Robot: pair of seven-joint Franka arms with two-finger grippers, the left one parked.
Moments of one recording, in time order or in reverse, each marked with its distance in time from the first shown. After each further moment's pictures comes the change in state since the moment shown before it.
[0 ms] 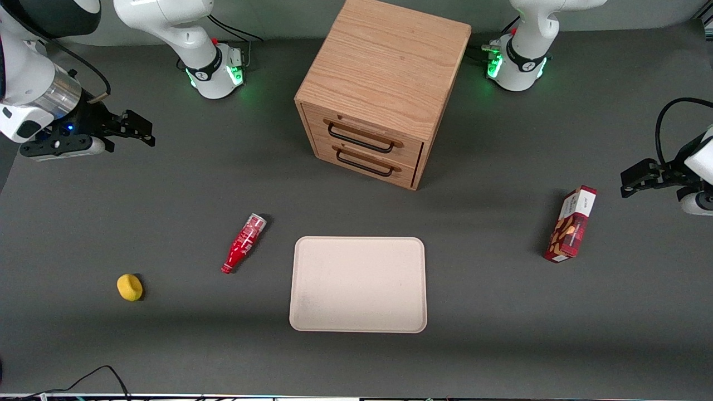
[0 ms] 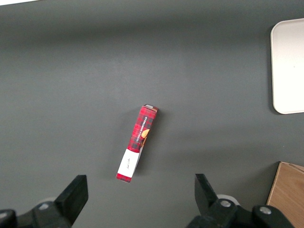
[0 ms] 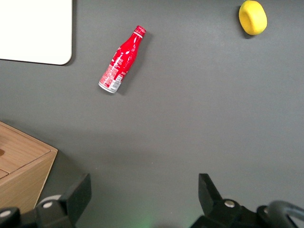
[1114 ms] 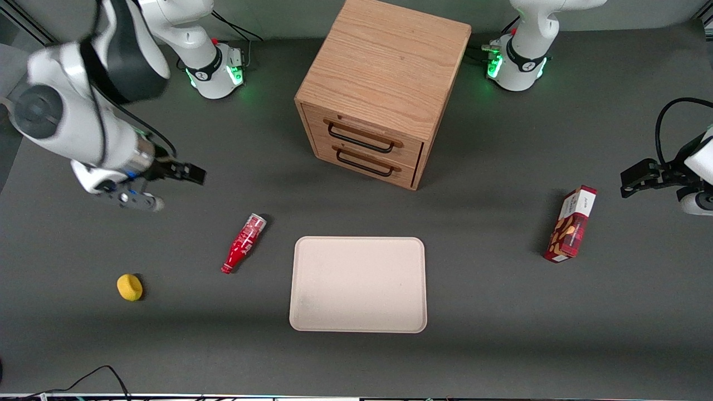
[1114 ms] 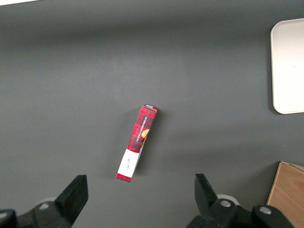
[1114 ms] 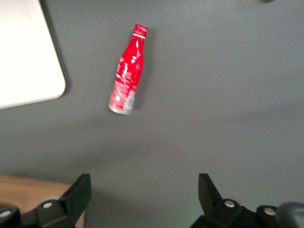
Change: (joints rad) arm 0.014 0.345 0.148 0.170 0.001 0.066 0.469
